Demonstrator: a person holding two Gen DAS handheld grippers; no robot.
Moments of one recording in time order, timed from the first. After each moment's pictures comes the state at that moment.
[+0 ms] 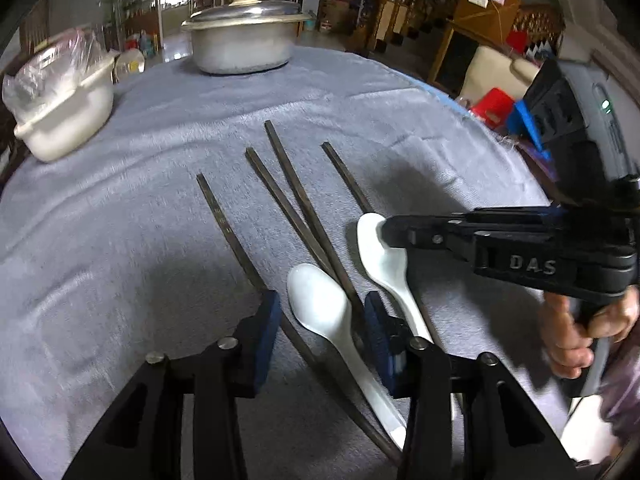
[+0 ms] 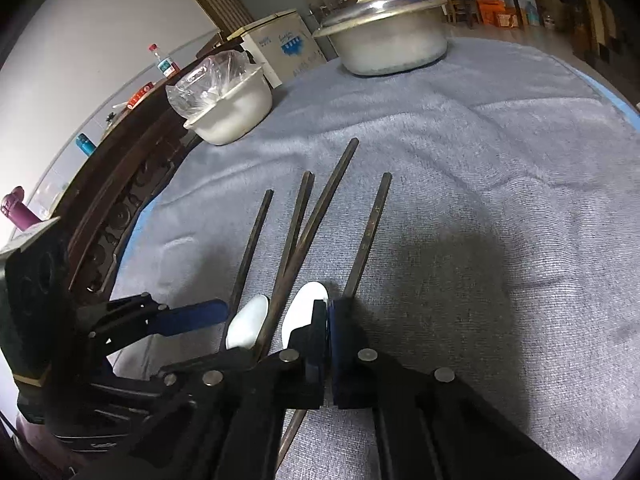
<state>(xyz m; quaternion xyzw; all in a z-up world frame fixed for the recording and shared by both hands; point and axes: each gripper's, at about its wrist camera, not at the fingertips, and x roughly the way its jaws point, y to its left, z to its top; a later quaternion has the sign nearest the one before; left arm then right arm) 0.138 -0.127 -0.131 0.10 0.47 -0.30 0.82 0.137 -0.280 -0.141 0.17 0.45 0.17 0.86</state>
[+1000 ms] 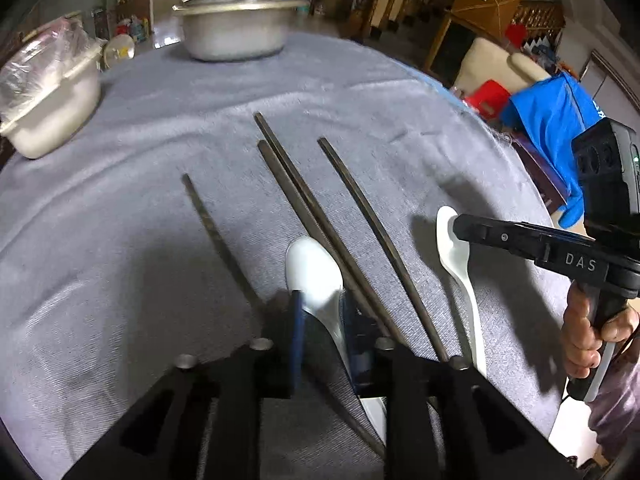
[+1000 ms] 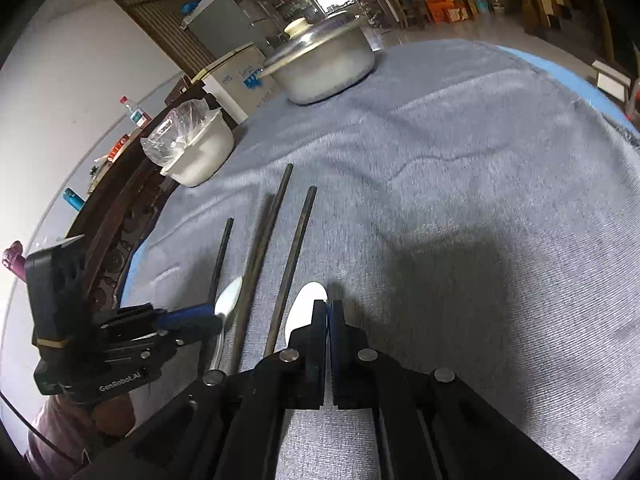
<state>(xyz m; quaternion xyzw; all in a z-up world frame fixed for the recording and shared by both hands) 0.156 -0.128 -0.134 0.09 0.51 -0.32 0.79 0.100 -0.333 -0.138 0.24 0.43 0.11 0.86</state>
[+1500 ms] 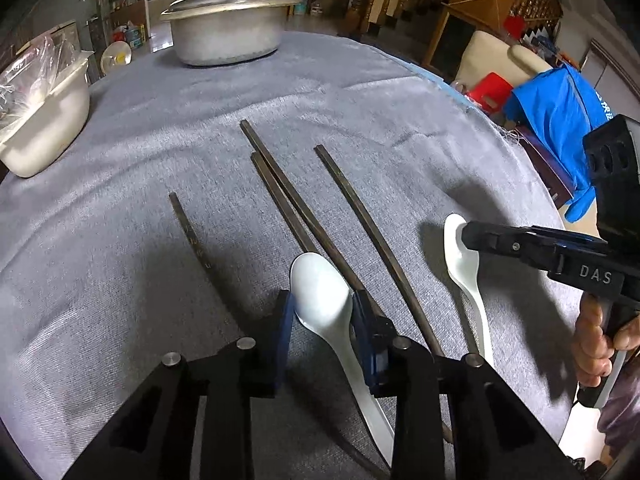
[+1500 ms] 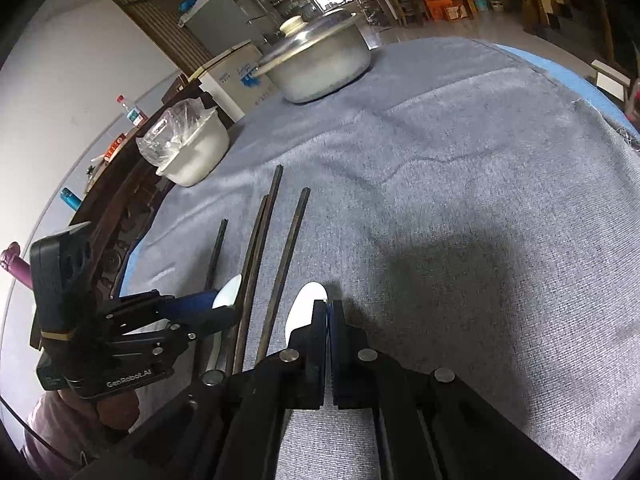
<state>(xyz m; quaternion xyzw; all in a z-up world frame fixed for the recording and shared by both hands) 0.158 -0.137 -0.135 0.11 0.49 -0.32 0.80 0.104 -0.336 -0.138 0.24 0.43 0.11 0.86</state>
